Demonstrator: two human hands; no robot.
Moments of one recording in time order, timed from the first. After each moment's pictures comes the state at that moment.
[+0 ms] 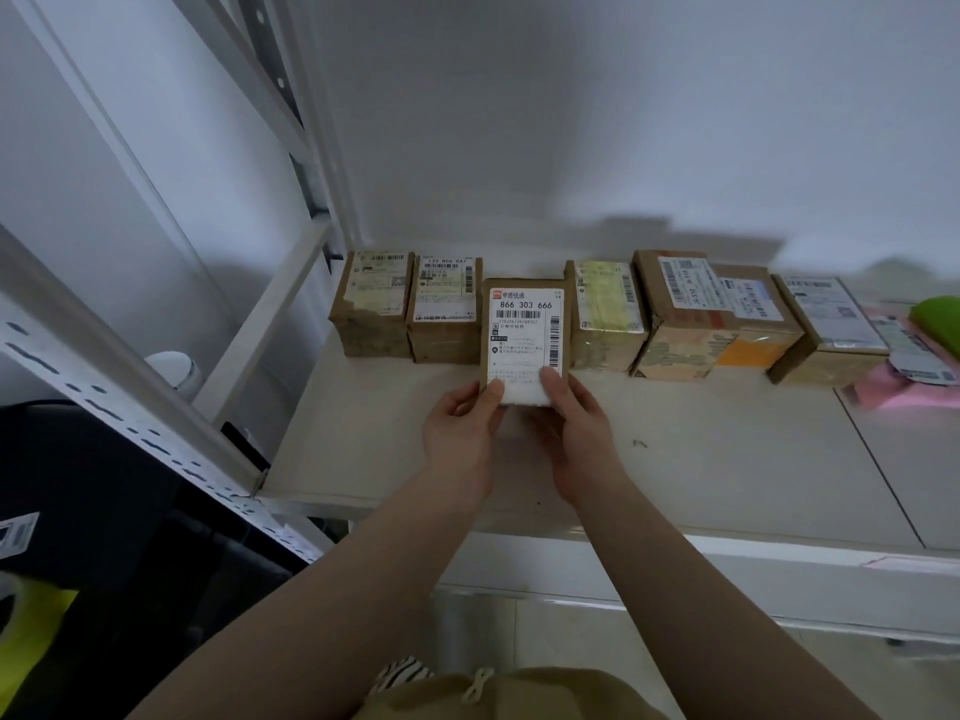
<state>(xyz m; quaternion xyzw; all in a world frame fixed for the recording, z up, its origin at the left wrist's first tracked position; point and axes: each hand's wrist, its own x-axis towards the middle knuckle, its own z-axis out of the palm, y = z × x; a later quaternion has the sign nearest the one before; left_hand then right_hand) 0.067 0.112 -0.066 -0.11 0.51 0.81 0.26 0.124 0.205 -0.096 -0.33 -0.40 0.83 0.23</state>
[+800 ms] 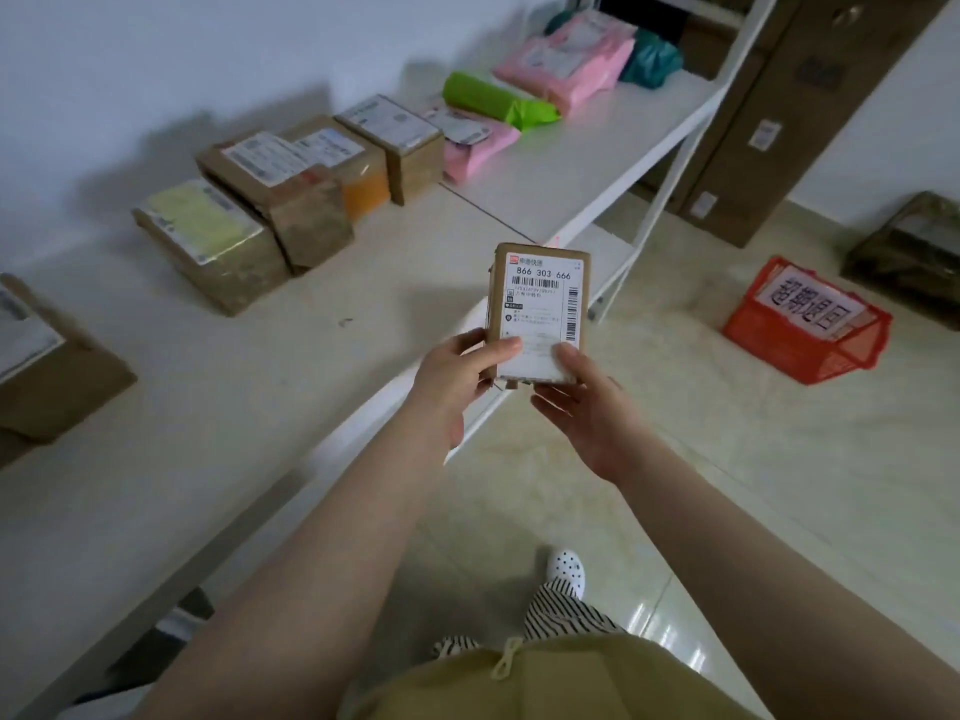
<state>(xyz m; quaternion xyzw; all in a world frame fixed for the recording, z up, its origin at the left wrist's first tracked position) 0.242 0.156 -0.068 0.31 0.55 0.41 0.65 0.401 0.137 -0.098 -0.52 -0.23 0.67 0.47</state>
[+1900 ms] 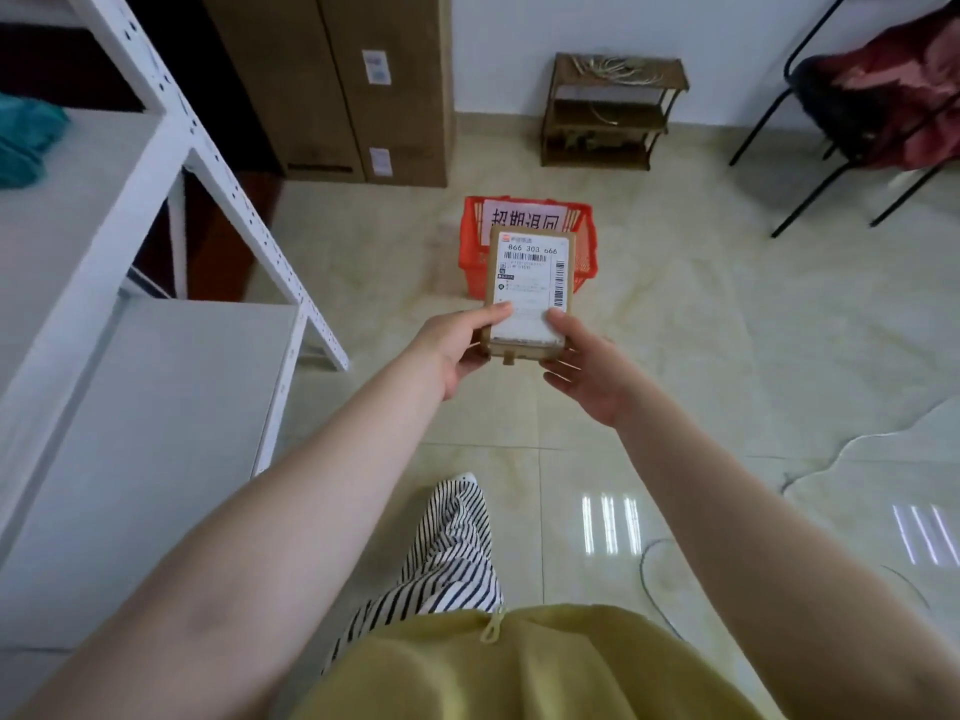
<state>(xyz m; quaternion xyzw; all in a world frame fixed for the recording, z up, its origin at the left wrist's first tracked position) 0.879 0.450 -0.140 0.42 0.48 0.07 0.77 0.999 0.327 -0.163 -0.63 -0.01 0.52 0.57</state>
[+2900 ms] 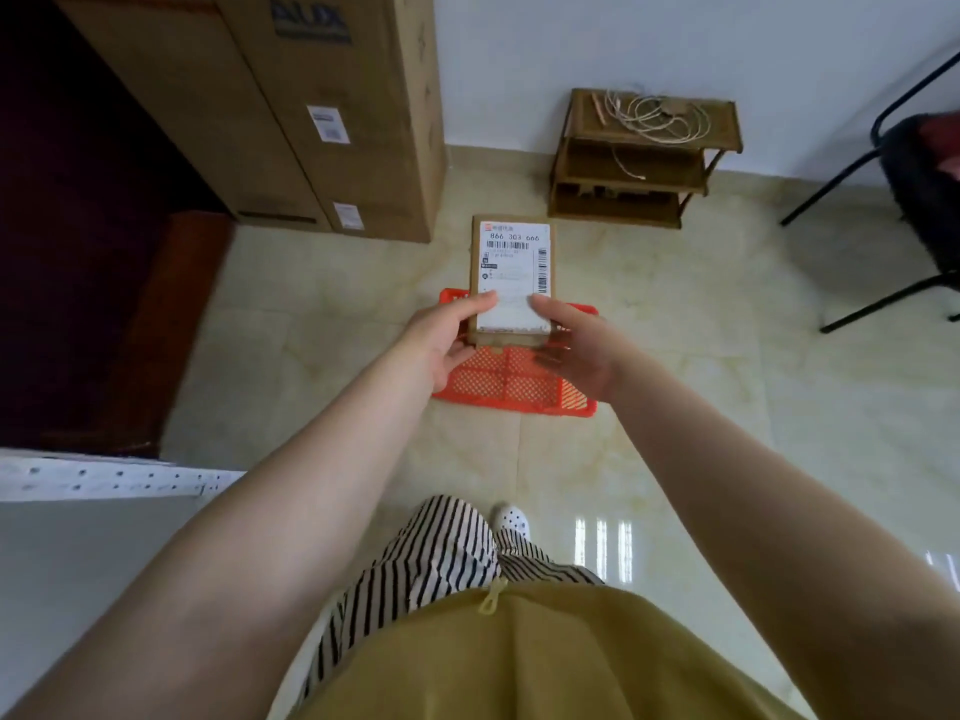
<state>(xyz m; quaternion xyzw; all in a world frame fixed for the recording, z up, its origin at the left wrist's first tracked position) 1.279 0.805 -0.172 0.35 0.55 0.09 0.75 1.415 0.700 -0.187 -0.63 -0.04 0.59 0.51</state>
